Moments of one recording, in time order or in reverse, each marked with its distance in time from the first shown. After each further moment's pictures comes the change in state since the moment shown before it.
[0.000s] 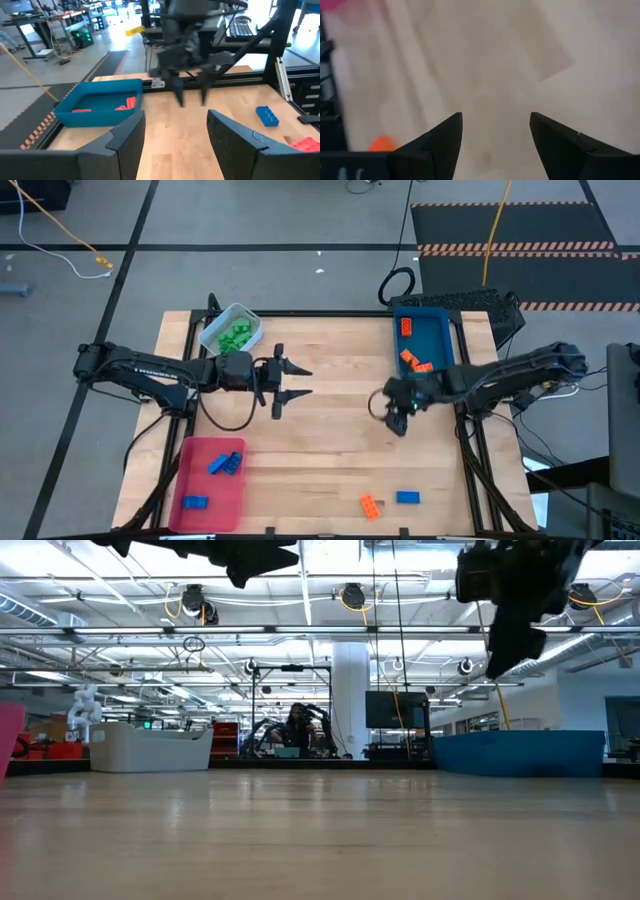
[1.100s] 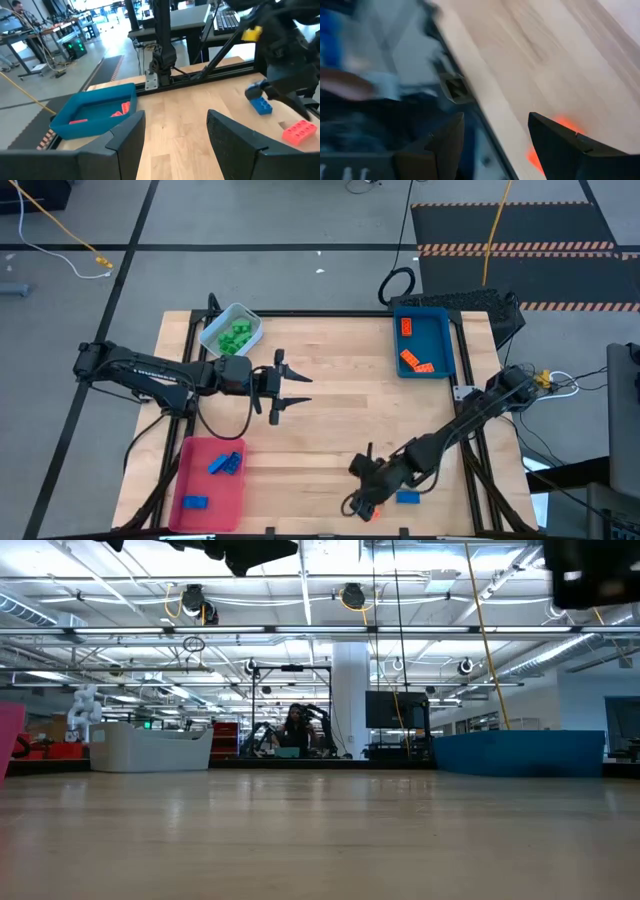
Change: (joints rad) left arm -0.041 -0.005 0.000 -0.010 0.001 0.105; right arm 0.455 0.598 0.428 0.287 -0.031 0.650
